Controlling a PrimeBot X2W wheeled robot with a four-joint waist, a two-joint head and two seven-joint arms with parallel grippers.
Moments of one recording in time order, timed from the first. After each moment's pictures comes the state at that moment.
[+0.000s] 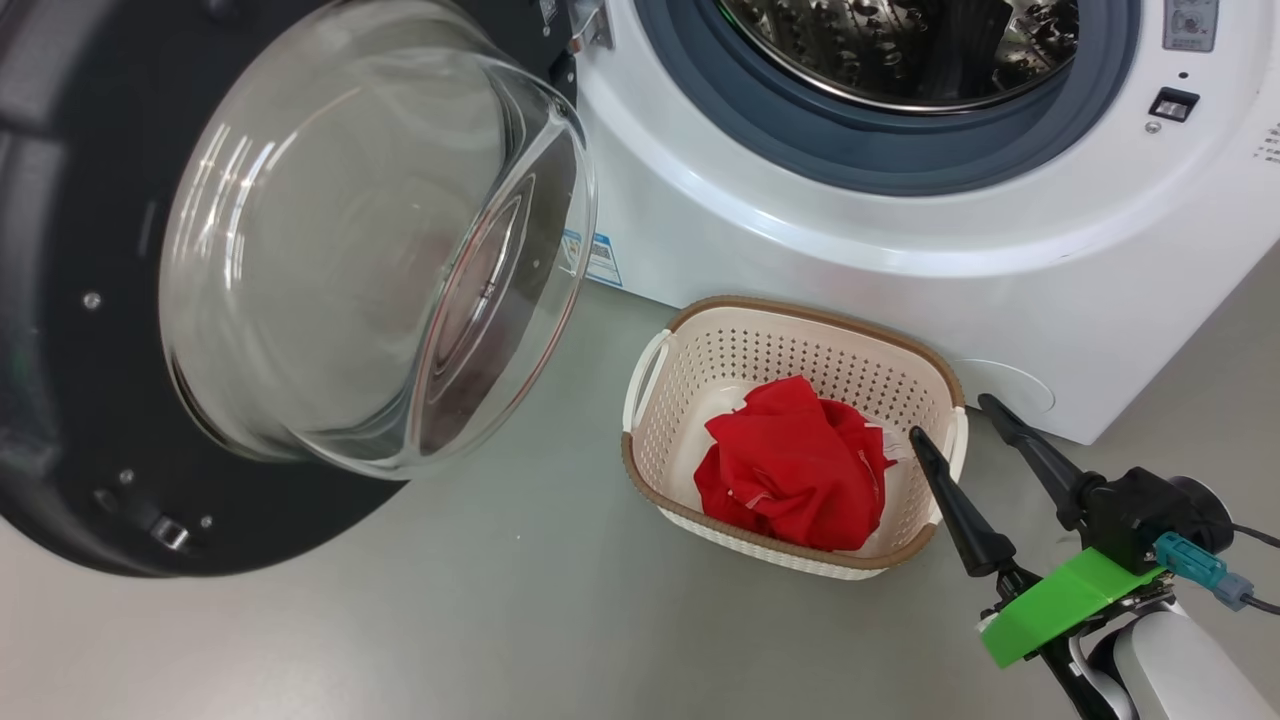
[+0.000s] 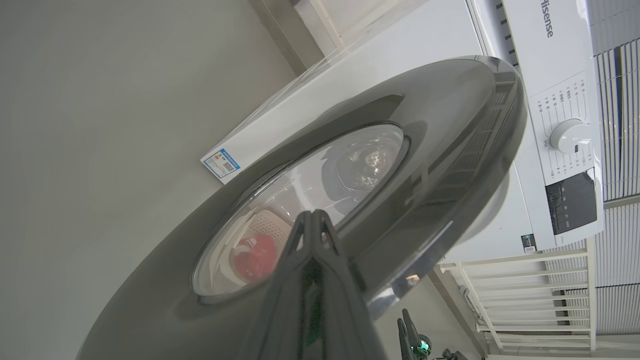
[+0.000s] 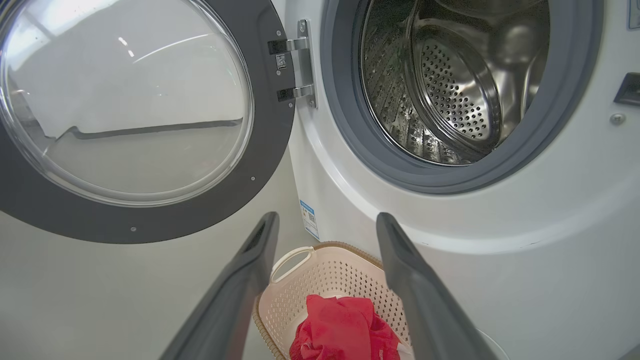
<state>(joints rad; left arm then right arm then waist) -0.74 0.60 0.13 0.57 -1.51 -0.13 1.08 -0.23 -0.32 0.25 0.21 0.30 0.13 -0.26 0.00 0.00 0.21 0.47</state>
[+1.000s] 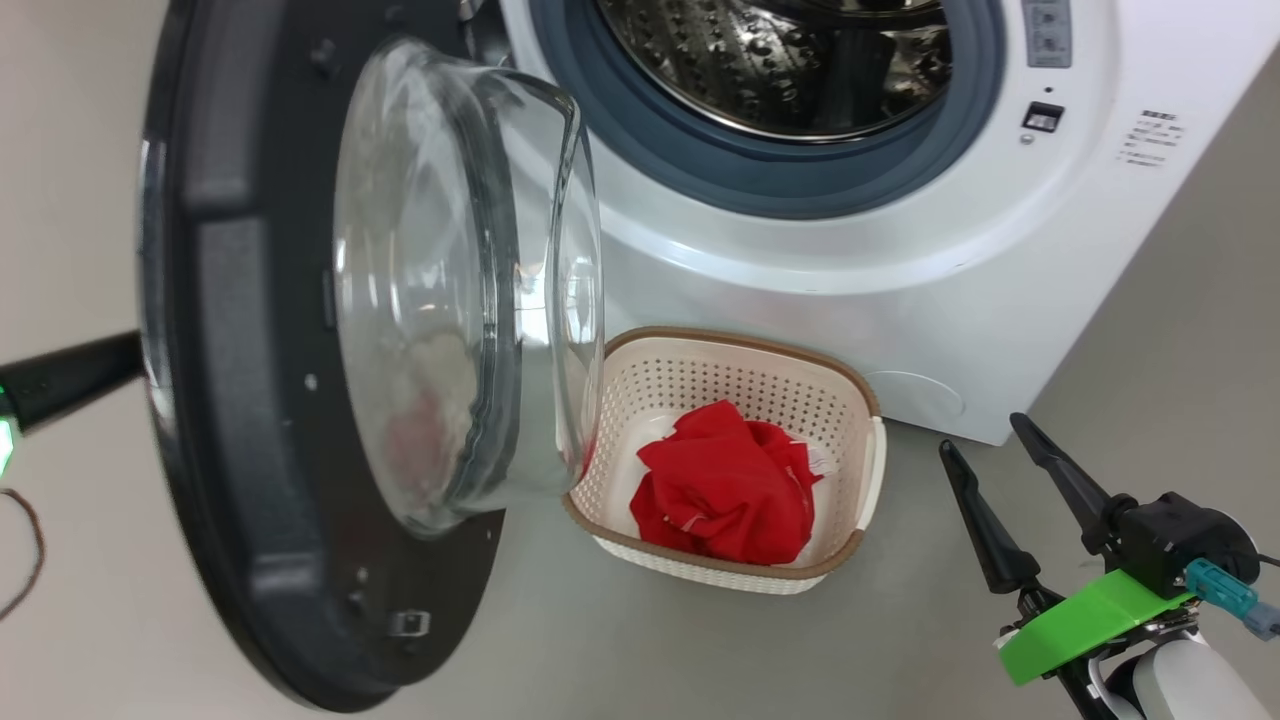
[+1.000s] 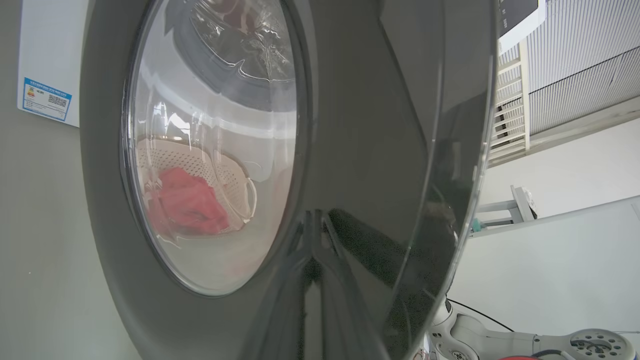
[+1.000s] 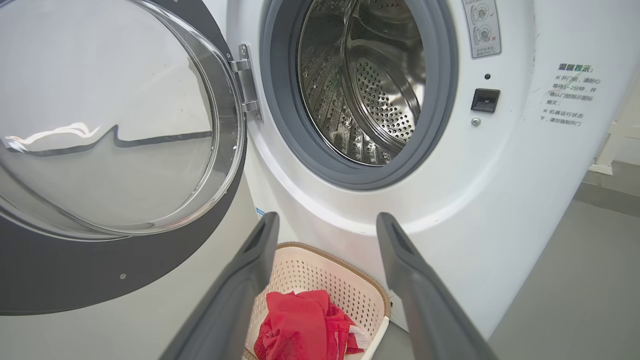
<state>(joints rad) -0.61 0.51 0.03 0.16 -1.61 -0.13 1.30 -0.16 -0.29 0.16 0.18 0.29 0.13 -0.26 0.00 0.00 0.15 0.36</state>
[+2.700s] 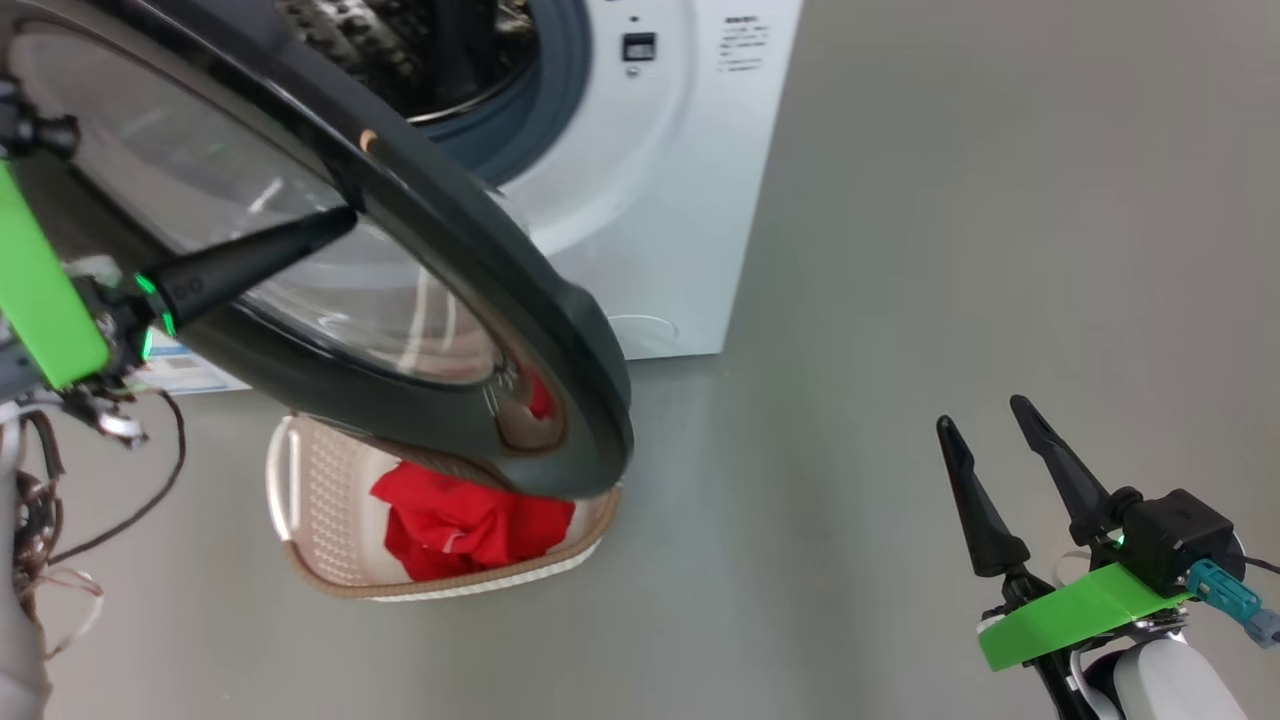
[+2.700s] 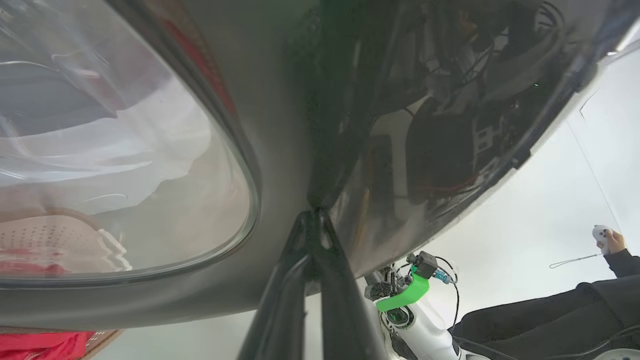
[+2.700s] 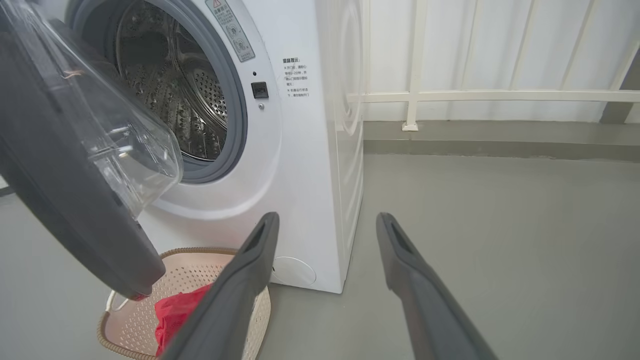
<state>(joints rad) -0.73 0.33 -0.06 0.12 -1.47 -0.13 1.14 -0.15 -0.18 0.09 0.13 0.28 0.13 -0.26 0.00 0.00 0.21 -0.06</state>
